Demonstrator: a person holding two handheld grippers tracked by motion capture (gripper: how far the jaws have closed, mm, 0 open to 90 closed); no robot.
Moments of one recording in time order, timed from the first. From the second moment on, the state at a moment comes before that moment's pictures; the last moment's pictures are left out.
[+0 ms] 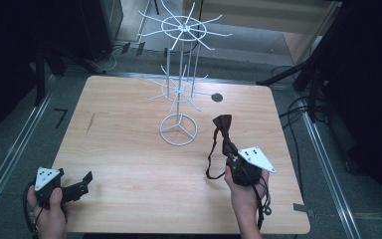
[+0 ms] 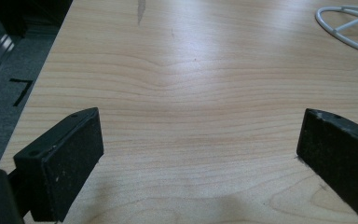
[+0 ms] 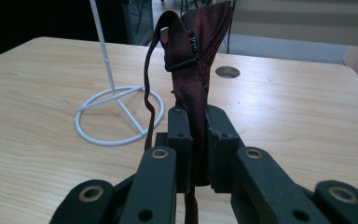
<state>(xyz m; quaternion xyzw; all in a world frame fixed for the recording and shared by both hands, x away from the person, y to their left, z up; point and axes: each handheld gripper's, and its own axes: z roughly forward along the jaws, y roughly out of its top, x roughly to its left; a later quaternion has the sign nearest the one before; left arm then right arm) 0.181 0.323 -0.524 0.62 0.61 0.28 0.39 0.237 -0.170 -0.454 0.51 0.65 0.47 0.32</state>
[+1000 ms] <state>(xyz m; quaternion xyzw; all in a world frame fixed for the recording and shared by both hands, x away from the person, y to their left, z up) 0.182 0.323 -0.524 0.62 0.62 0.28 0.39 0.254 -0.140 -0.412 0.48 0.64 0.50 0.32</state>
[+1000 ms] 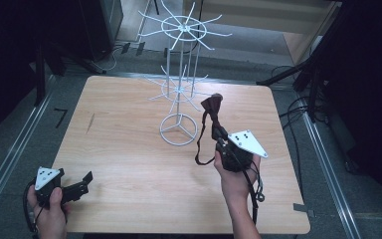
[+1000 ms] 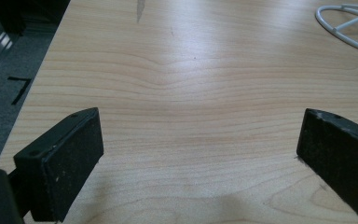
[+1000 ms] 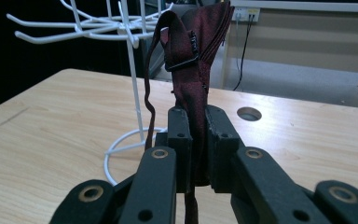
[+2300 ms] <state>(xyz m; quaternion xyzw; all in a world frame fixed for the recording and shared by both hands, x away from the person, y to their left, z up) 0.183 0.324 -0.524 0.62 0.62 0.28 0.39 0.285 -0.103 -0.442 0.48 0.68 0.47 0.29</state>
